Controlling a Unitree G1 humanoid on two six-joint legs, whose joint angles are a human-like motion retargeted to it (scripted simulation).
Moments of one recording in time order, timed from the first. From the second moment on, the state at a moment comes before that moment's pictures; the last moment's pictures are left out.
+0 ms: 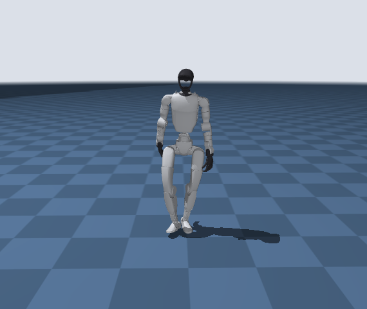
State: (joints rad) left arm -0.16 0.16 0.12 1.36 0.63 0.12 -0.21; right arm -0.04 -0.15 -0.18 1.70 -0.42 0.26 0.25; waist -0.06 -0.03 0.11; left_leg -0.03 -0.07 0.36 0.14 -0.10 0.25; right_leg -0.29 -0.05 -0.35 0.43 -0.36 0.07
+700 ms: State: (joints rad) left arm -0.01 0.17 0.31 1.47 0.49 0.04 -0.12; right arm -0.33 -0.08 0.00 1.42 -0.50 0.19 0.24; waist 0.11 -0.13 0.14; left_leg -0.53 0.09 0.49 0.96 -0.50 0.26; right_leg 0.00 -0.02 -0.29 0.08 -0.51 0.02
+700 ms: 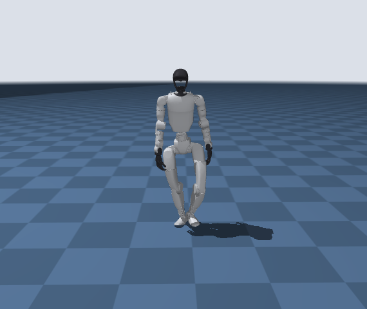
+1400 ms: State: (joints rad) left arm -0.10 0.21 0.18 1.28 0.51 0.04 -0.15; right arm -0.08 -0.14 -0.10 1.62 -0.47 0.26 0.17; waist -0.10 0.00 0.11; left_leg 0.03 -0.02 0.35 0.28 -0.48 0.26; right_leg -0.20 0.04 -0.49 0.48 -0.47 -0.12
